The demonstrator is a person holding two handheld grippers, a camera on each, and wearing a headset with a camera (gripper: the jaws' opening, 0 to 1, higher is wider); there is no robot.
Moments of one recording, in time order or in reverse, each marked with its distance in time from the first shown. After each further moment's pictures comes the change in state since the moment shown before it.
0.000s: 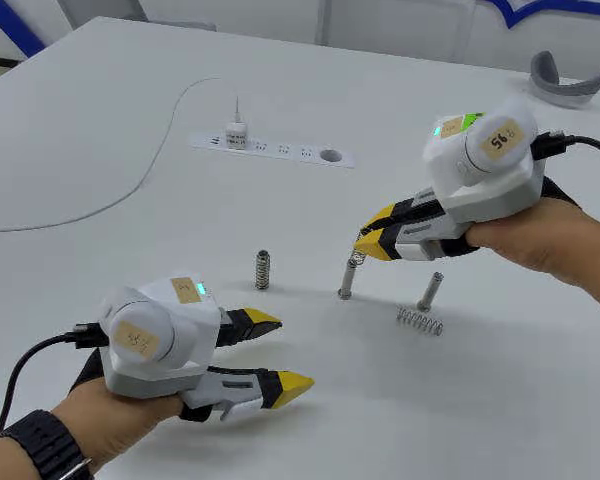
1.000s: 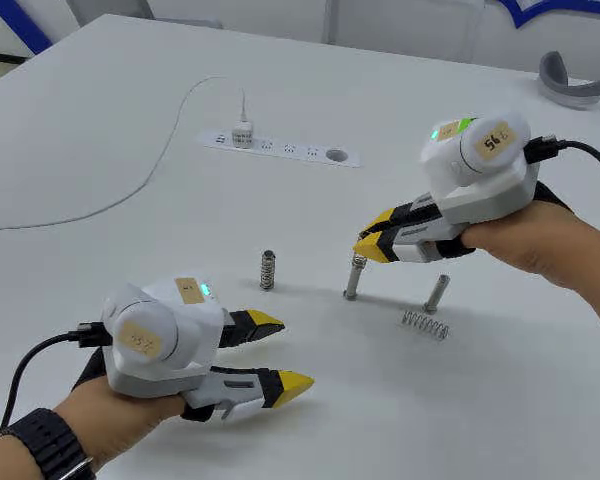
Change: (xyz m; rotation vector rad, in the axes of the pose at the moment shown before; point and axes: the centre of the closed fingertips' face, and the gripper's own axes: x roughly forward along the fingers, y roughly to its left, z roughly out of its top) left arm -0.001 0.002 -0.003 0.003 0.009 0.003; right arm 0.010 -0.002 -0.004 0.040 0.010 0.016
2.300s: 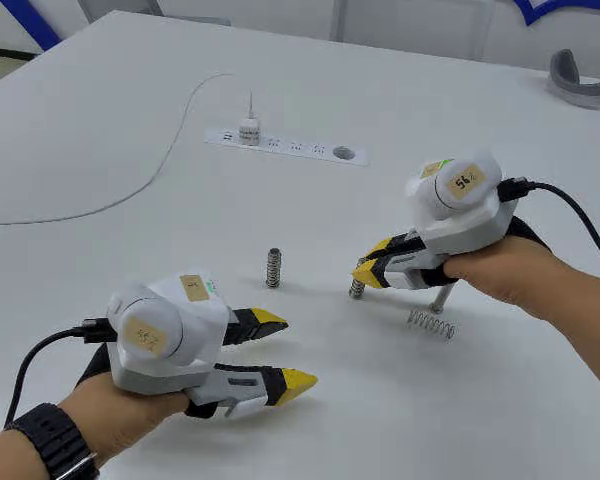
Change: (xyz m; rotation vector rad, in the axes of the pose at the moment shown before) left arm -0.001 0.001 -0.001 -0.004 0.005 0.006; right arm 0.033 0.003 -0.036 0.078 0.058 -0.019
